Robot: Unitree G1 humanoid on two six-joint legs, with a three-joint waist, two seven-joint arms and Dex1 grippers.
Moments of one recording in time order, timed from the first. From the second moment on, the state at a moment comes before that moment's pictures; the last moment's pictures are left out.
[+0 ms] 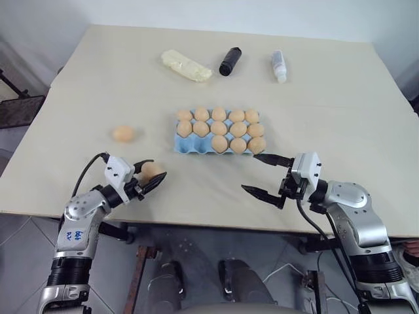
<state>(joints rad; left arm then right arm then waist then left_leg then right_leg) -0.24 0.47 0.12 0.10 -0.30 0.05 -0.75 -0.23 -0.54 0.00 -0.14 0.40 0.10 1.01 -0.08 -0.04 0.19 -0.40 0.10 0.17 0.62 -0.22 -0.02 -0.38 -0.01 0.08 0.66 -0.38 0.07</state>
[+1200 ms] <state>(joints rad) -0.26 0.45 0.23 0.10 -0.34 -0.02 -0.72 -0.22 -0.49 0.04 -0.18 0.38 0.08 0.93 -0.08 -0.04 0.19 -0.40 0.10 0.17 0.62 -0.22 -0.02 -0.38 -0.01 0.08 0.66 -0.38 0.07</state>
